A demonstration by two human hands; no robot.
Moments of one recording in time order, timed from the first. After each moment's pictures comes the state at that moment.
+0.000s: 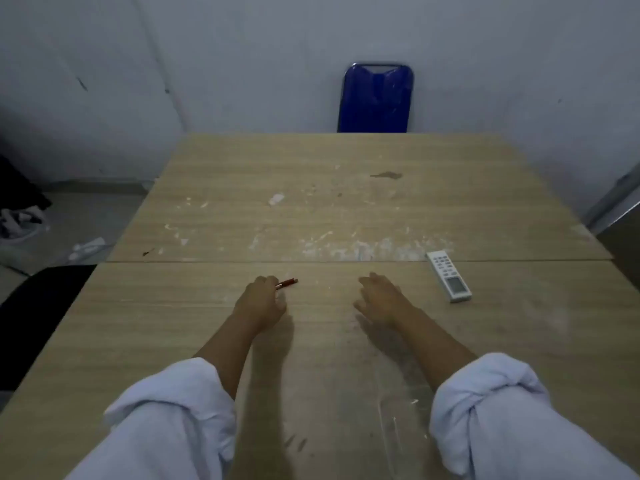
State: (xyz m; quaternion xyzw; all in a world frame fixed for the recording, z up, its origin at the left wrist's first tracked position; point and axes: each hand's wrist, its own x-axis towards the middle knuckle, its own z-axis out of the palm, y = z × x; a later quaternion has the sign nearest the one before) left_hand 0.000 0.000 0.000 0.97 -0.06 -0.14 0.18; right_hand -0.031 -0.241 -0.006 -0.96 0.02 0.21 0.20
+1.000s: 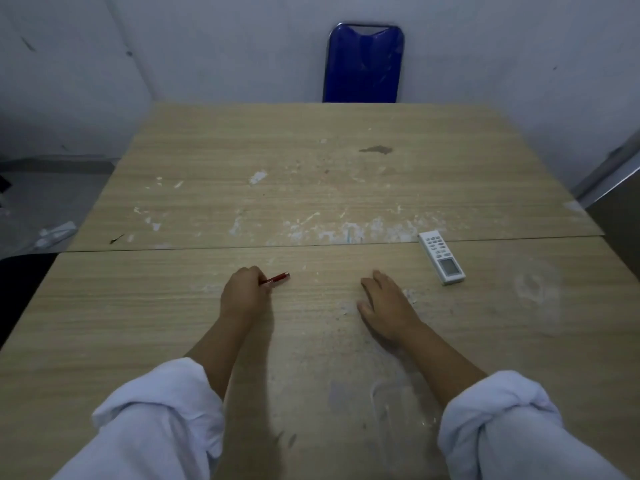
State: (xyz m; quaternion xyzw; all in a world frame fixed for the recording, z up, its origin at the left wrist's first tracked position) left_hand 0.013 -0.004 -0.027 0.97 0.00 -0.06 0.25; right_hand -0.059 -0.256 -0.033 -0.97 0.05 0.15 0.20
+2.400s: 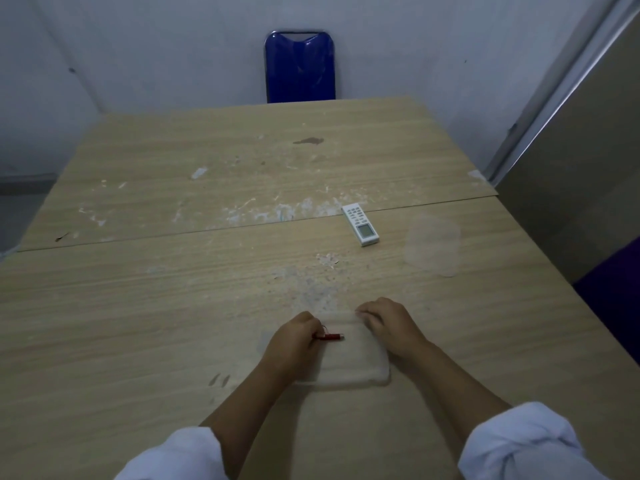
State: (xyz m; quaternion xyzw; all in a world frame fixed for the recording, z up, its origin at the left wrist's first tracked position) left_hand -0.182 -0.146 -0.033 0.90 -0.29 -0.11 0.31; right_hand -0.220 -0.354 -0.026 -0.94 0.08 0.07 0.34
